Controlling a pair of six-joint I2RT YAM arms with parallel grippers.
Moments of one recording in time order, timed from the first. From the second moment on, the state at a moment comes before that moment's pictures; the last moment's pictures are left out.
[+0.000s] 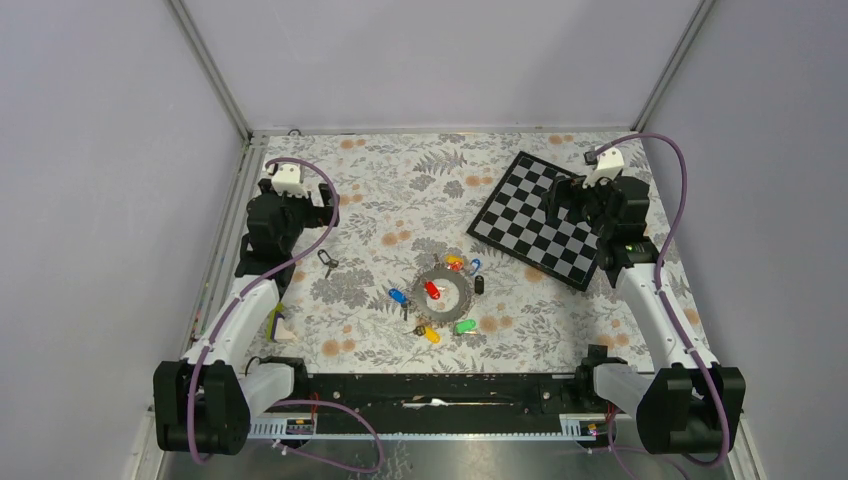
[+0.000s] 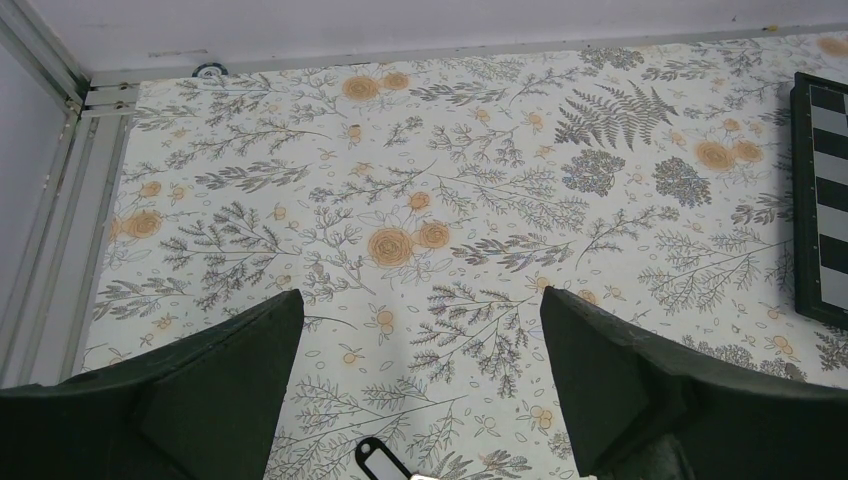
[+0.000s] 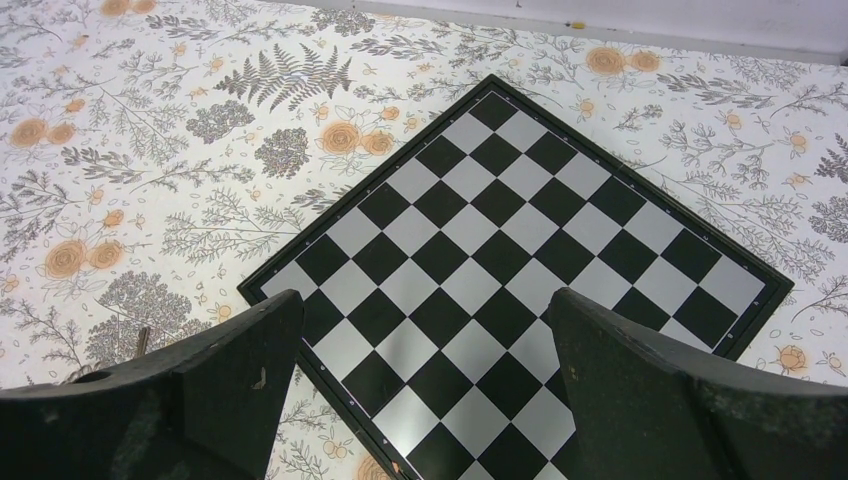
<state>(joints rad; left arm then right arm) -0.06 1.07 0.65 0.24 0.12 -0.04 0.02 1.09 0.79 0.01 -0.25 0.00</state>
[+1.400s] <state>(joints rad) -0.14 1.10 0.67 -0.16 0.46 0.25 0.70 1.66 1.09 -0.32 -0.33 -0.39</state>
